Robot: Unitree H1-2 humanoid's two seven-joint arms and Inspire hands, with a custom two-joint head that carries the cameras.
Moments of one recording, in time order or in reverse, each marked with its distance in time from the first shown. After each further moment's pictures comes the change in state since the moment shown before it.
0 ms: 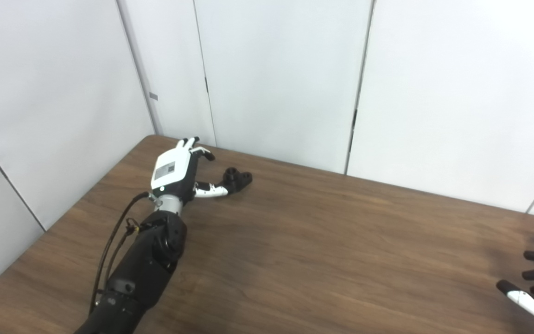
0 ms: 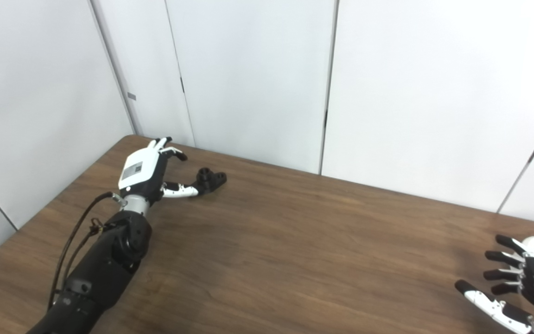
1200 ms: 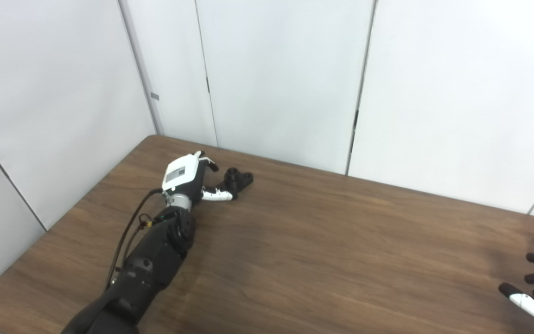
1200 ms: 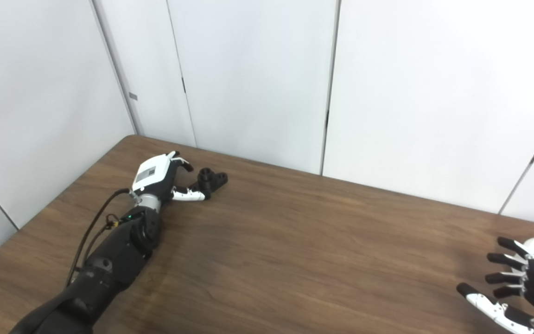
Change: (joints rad) left arm -0.140 -0.003 -0.080 0.344 -0.072 -0.049 0.075; right arm 0.013 0.001 0.001 -0.043 -0.003 0.037 0.005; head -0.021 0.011
